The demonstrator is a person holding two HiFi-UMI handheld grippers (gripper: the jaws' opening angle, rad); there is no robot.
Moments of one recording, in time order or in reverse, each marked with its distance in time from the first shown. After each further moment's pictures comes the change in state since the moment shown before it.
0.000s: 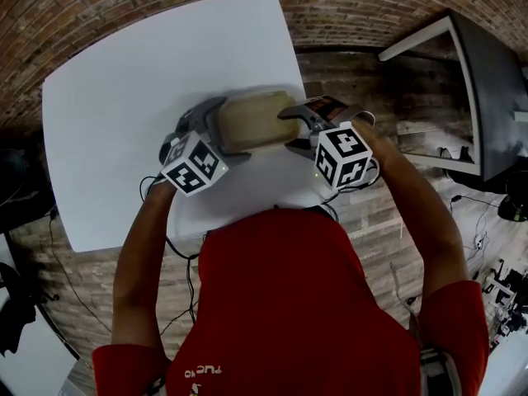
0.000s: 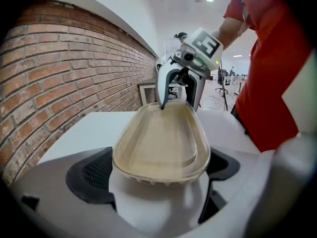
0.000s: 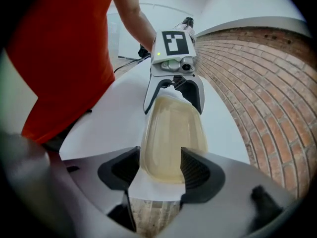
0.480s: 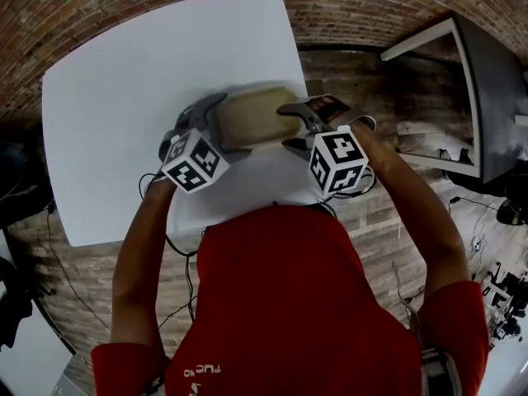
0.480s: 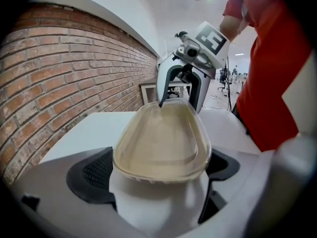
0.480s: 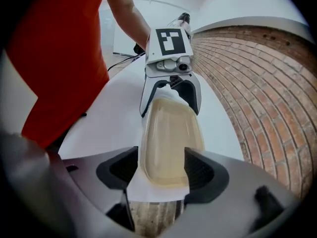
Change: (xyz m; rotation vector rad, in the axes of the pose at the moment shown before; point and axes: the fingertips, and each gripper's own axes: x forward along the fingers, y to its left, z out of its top) left arm -0.001 -0.002 0.001 0.001 0.002 0.025; right arm -0.003 -0.003 0.009 0.021 0.052 -0.049
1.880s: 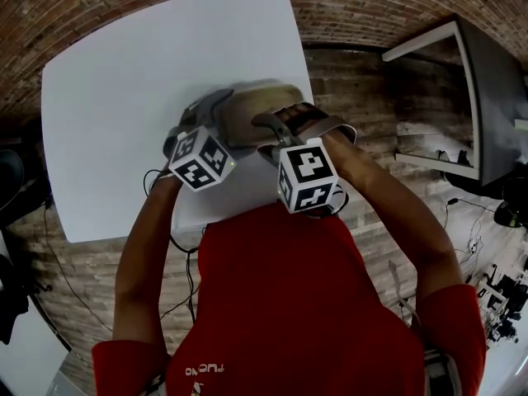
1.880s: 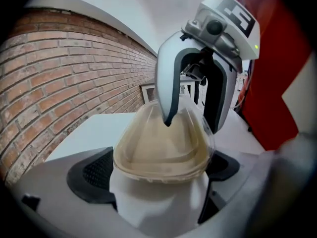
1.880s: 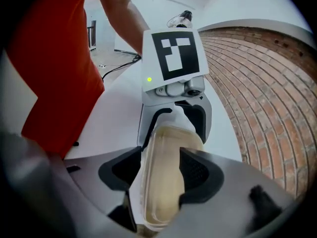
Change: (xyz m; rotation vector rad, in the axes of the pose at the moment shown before) left arm 0.004 0.000 -0.001 0.018 -0.003 0.027; right arm 0.016 0.003 0.064 -0.019 0.030 0.007
